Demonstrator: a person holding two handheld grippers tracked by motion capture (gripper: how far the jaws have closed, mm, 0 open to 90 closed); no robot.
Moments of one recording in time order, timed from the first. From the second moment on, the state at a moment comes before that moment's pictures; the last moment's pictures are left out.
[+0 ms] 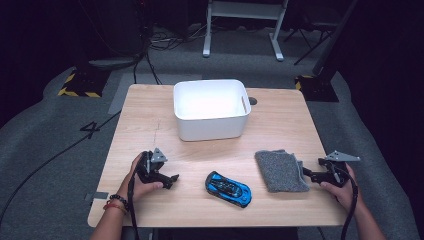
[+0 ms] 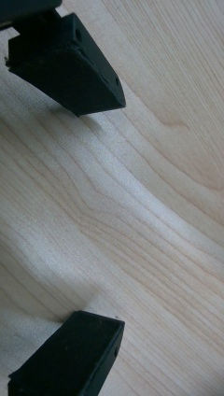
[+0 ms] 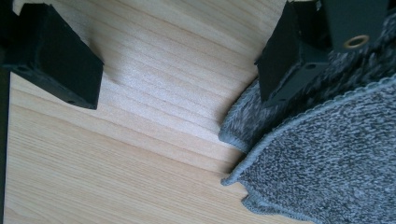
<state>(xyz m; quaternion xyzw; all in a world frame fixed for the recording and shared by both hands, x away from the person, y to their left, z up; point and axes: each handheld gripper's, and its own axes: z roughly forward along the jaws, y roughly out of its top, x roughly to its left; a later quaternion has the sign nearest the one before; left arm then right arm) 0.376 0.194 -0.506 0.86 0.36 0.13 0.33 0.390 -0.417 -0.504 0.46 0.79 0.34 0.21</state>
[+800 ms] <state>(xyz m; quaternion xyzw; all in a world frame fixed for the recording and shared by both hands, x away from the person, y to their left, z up) 0.369 0.209 -0.481 0.87 0.32 0.15 0.35 0.390 -0.417 -0.504 0.46 0.79 0.35 0.21</state>
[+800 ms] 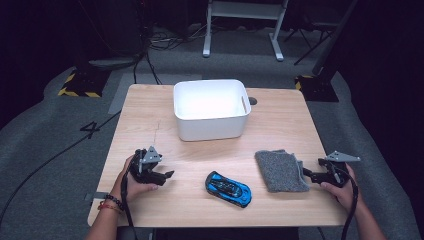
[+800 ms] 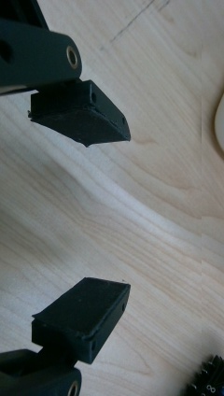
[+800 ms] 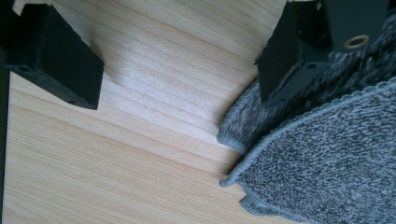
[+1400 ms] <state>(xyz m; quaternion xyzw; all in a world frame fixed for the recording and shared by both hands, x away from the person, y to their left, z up) 0.397 0.170 -0.398 0.88 0.24 0.19 0.36 0.390 -0.417 -0.504 0.46 0.79 0.35 0.20</state>
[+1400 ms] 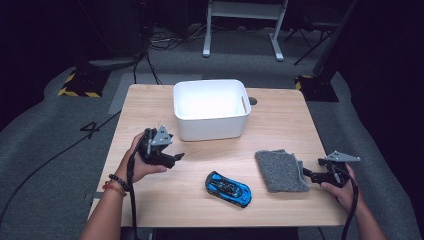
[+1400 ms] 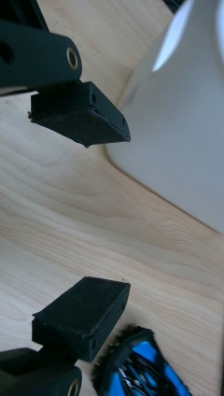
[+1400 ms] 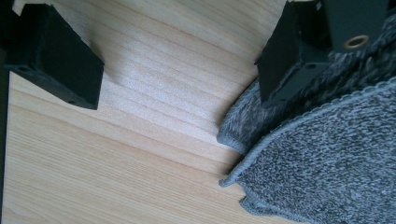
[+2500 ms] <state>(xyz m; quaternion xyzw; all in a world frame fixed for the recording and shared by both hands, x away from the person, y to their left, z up) 0.480 0.091 -0.379 0.90 0.19 0.15 0.35 0.390 -0.417 -0.504 0.46 0.79 0.35 0.20</state>
